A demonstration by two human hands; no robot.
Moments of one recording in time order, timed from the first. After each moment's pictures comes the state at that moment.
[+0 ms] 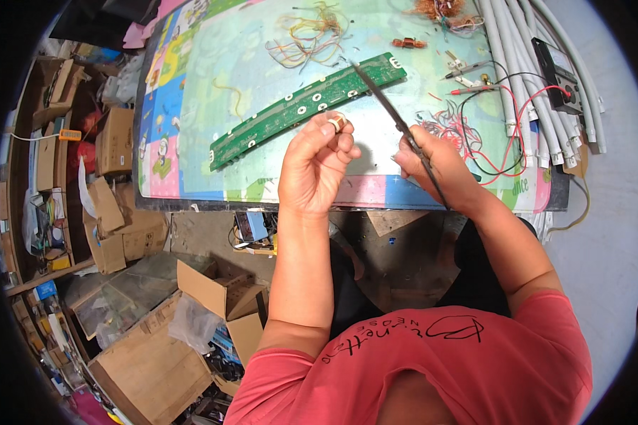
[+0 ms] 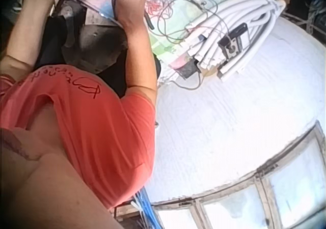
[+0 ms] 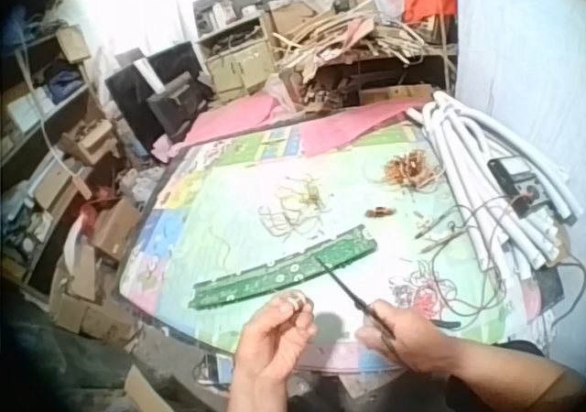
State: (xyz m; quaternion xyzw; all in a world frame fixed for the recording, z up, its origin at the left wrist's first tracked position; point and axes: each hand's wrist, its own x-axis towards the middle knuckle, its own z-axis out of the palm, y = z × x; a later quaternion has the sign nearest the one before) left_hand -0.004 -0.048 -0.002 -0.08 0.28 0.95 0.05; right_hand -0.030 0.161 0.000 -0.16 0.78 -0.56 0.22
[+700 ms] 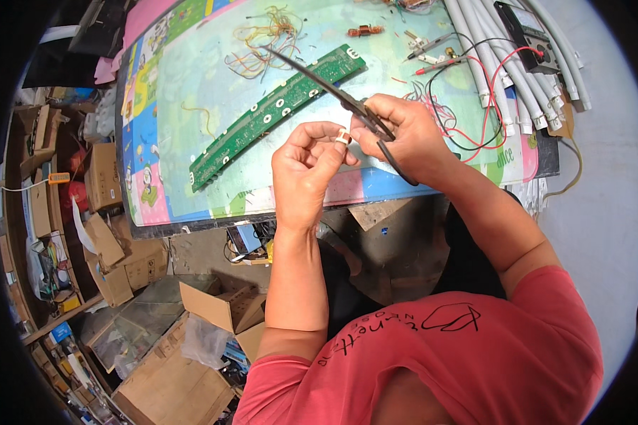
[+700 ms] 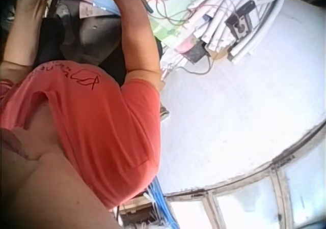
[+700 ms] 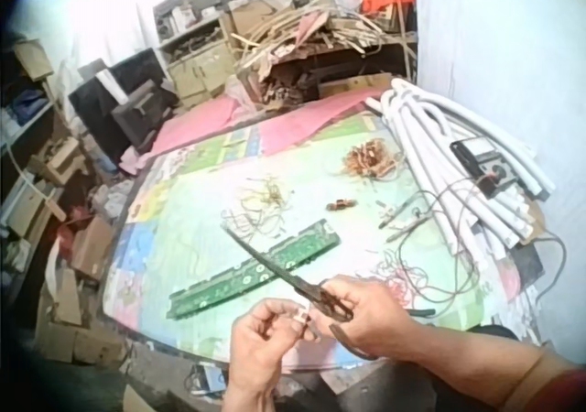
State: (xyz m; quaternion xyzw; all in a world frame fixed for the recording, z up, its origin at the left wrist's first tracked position) left_hand 0.002 -0.009 0.003 -0.05 0.58 0.81 0.04; right_hand -0.041 0.159 0.006 -0.16 0.76 -0.62 0.11
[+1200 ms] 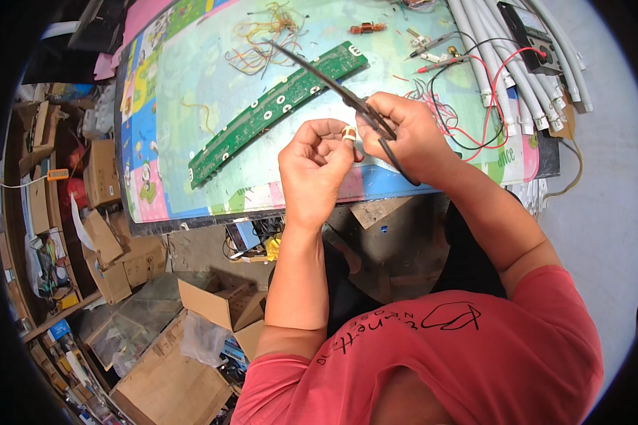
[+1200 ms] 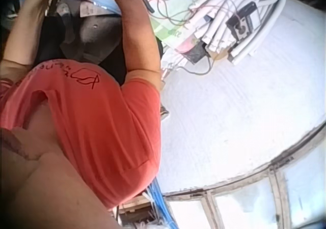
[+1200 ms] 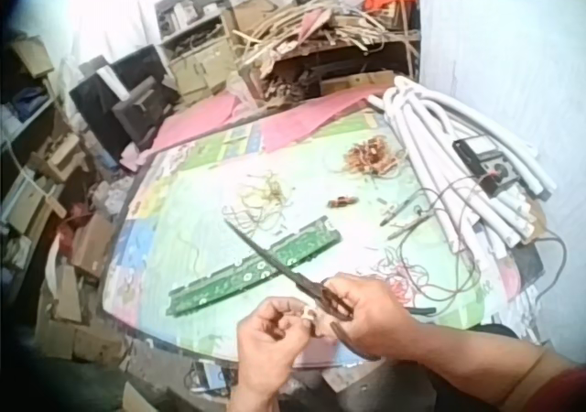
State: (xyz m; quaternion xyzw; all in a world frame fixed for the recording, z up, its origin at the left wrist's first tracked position) left_hand 0.004 0.003 0.002 -0.07 0.62 0.78 0.01; right_hand -0.040 0.157 0.012 -0.14 0.73 -0.65 0.13
